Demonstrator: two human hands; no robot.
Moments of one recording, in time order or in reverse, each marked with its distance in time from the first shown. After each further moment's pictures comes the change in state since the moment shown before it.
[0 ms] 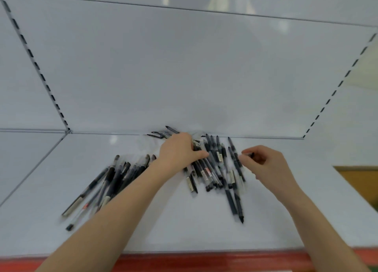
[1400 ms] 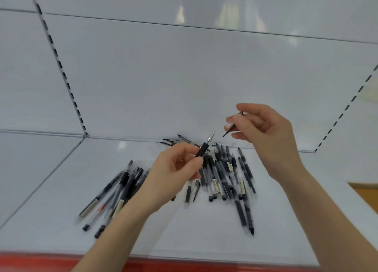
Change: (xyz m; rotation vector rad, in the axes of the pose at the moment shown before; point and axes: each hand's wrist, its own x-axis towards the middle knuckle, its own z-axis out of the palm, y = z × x) left_hand -0.090 -0.001 -0.043 -0.967 0.098 0.067; right_hand 0.007 -0.100 0.006 0.561 -0.058 -0.283
